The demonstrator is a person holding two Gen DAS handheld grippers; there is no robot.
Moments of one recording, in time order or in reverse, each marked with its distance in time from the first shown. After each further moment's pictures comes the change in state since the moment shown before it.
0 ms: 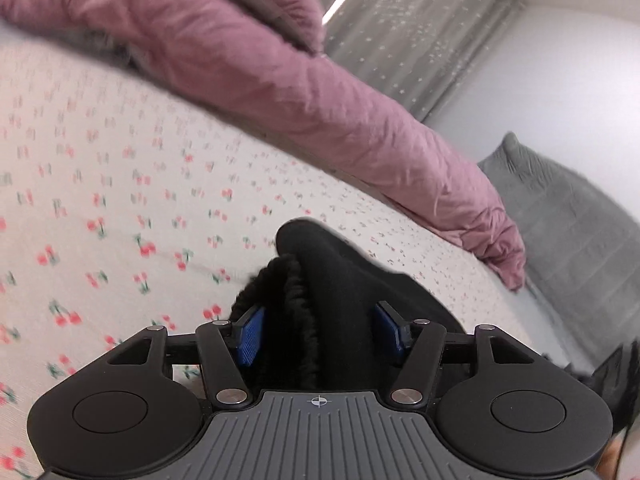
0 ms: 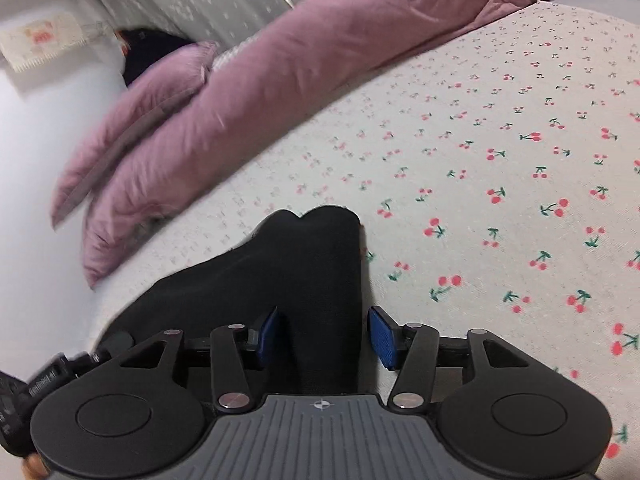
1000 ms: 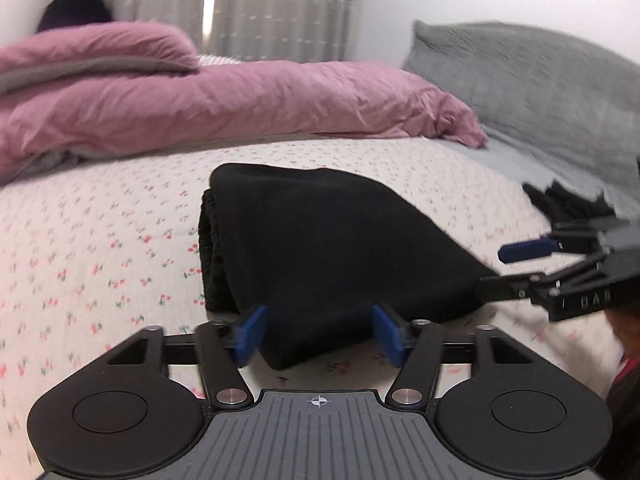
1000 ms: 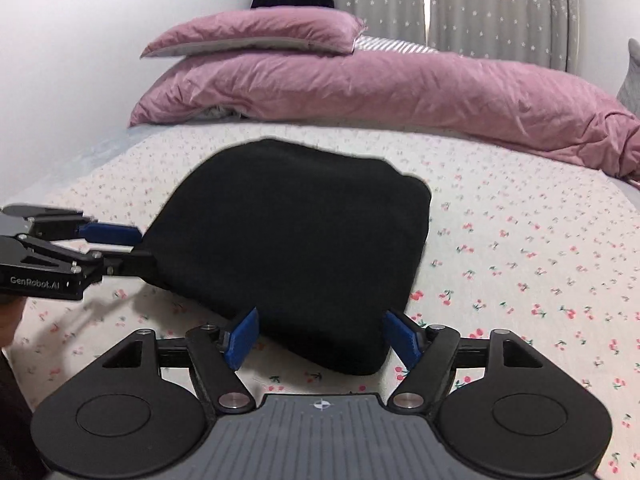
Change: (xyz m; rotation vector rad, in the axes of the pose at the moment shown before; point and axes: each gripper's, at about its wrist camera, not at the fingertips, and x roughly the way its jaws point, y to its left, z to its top) left arm -0.117 -0.079 -0.071 0.481 0.120 0.054; right arm -0.106 0.083 -0.094 -0.643 0.000 -0.120
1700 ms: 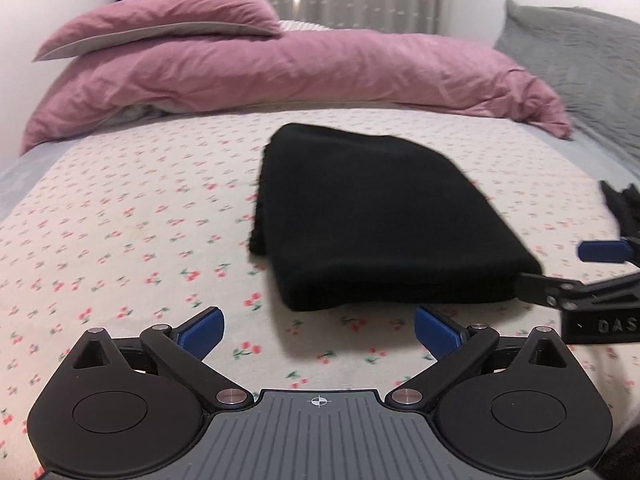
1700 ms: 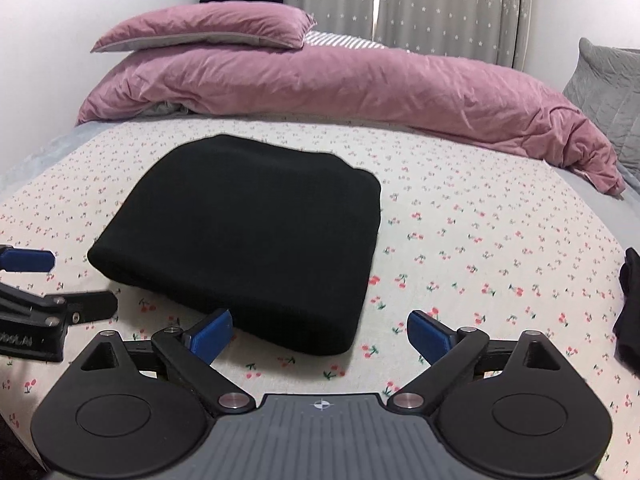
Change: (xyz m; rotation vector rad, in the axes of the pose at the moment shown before) left arm -0.002 -0.035 -0.008 -0.106 0.110 0.293; right arm 0.003 0.016 -0.004 0.034 0.043 -0.191
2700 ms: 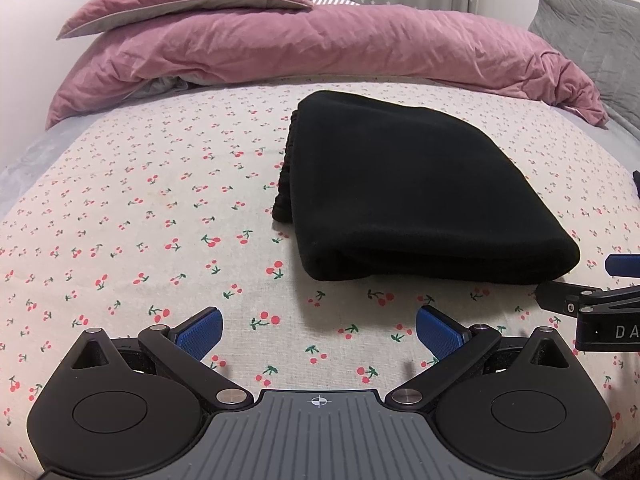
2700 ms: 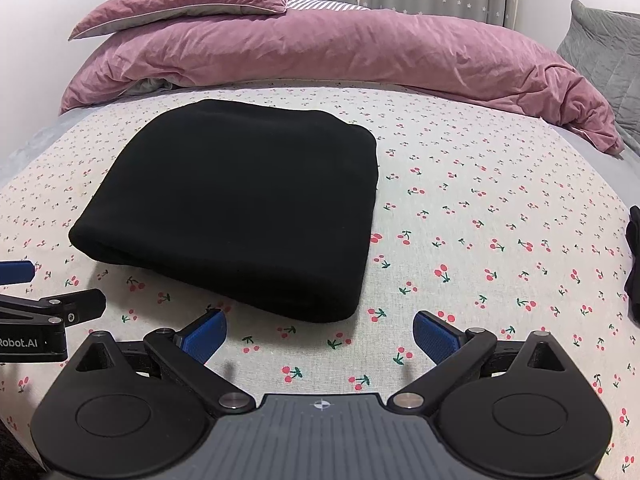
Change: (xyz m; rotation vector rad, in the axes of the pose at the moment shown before) left arm 0.009 -0.002 -0.006 -0.030 0.068 0.083; right arm 0.015 -0.004 -0.009 0.058 0.094 -0.006
